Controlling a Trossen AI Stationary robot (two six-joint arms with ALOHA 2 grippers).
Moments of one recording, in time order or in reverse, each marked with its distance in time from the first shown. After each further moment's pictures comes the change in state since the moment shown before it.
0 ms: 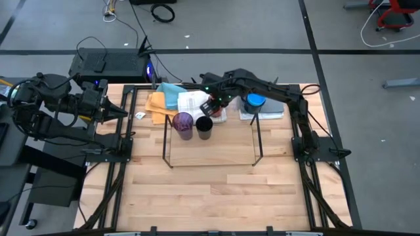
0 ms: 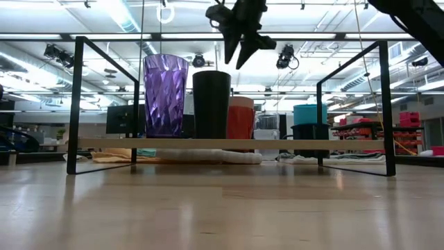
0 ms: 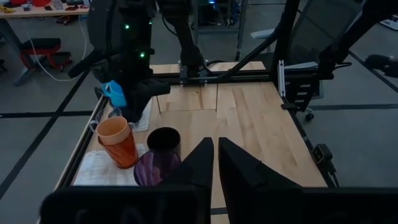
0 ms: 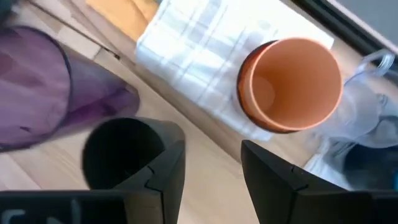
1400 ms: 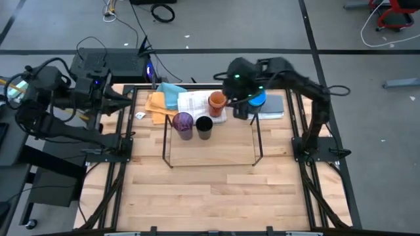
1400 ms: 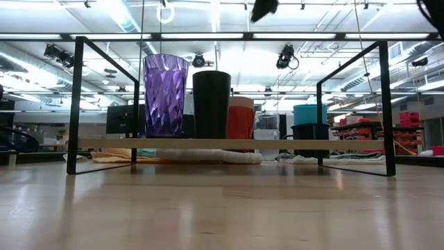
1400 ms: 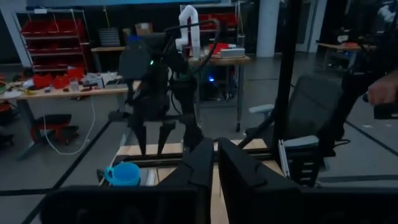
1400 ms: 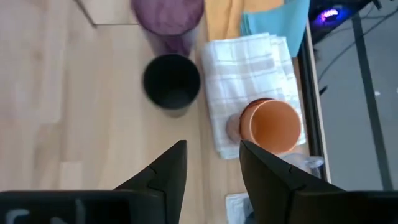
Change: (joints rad) left arm 0.000 0.072 0.000 0.399 -0.001 0.014; right arm 0.022 -0.262 0.000 -0.076 -0.146 -0.783
